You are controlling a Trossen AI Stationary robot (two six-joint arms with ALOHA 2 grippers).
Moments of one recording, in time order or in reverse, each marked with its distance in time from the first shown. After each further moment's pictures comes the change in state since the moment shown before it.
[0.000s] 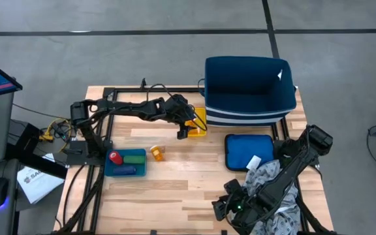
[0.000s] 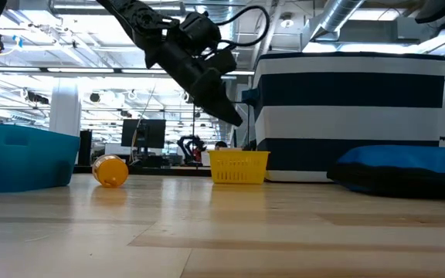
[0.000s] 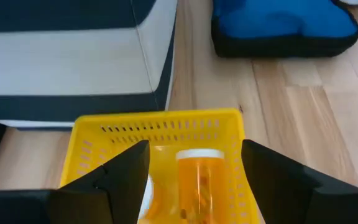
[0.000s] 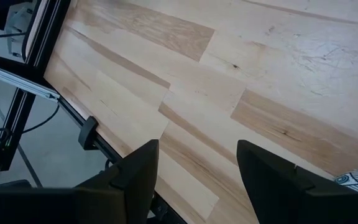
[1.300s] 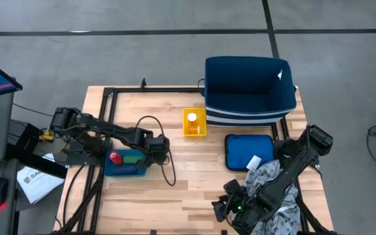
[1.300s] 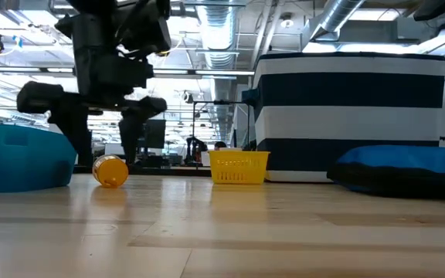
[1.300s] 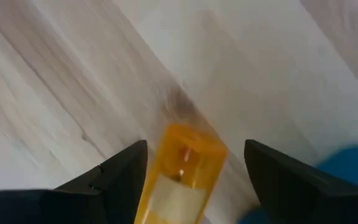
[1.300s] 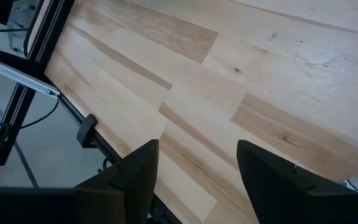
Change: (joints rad) left arm -0.375 -0.214 -0.285 -0.517 -0.144 0.333; right arm 0.007 0.000 0.000 0.004 0.013 -0.037
